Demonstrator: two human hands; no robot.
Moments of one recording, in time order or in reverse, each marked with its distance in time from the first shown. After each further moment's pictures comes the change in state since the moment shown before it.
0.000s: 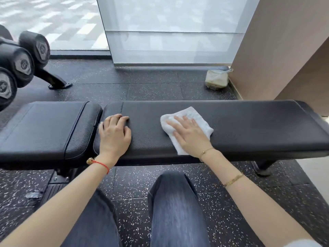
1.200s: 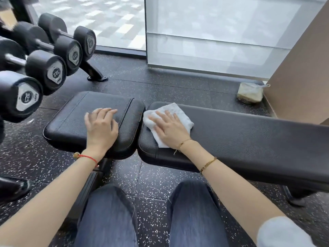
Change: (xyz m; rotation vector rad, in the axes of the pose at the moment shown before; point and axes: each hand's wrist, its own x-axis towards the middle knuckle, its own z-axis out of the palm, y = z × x) left_hand 0.003 -0.156 -0.058 0.079 0.161 -0.148; right_hand 0.111 -0.160 0.046 0.019 -0.086 -0.231
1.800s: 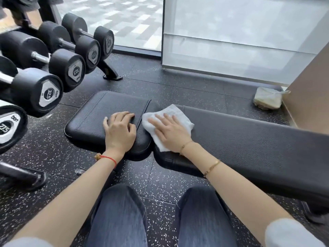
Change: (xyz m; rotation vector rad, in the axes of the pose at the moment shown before) left_hand -0.001 -0.007 0.005 -0.075 0.007 -0.083; right_hand 0.031 -0.040 0.009 -0.107 -0.058 -0.117
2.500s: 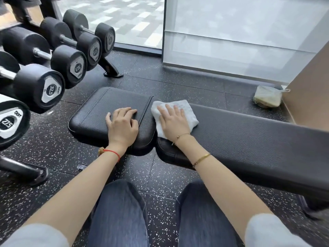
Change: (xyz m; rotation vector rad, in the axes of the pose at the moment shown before) left_hand 0.000 -0.002 0.000 -0.003 -0.005 -0.010; right_hand 0.012 -0.016 0.000 0.006 0.051 0.267
